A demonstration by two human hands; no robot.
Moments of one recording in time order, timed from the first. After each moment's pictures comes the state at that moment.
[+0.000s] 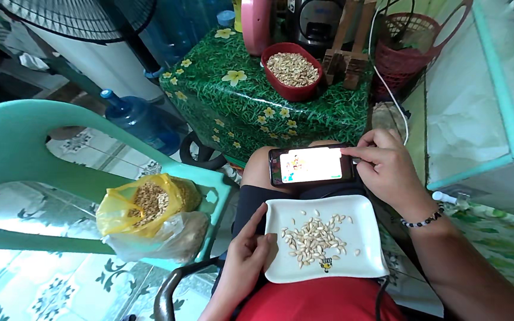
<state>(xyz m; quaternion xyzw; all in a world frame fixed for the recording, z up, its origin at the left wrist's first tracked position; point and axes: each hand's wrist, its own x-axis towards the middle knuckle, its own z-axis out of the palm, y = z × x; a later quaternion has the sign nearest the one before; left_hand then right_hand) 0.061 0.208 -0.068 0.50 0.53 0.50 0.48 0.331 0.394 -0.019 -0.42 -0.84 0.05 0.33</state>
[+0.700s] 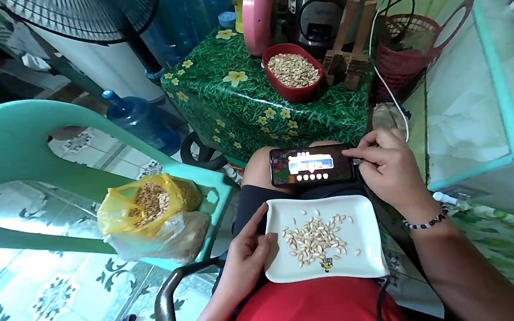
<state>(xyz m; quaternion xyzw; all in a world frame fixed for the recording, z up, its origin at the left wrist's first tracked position) 0.061 0.208 -0.067 0.49 0.53 0.50 0.48 0.332 0.392 -0.015 -0.41 -0.84 0.06 0.35</state>
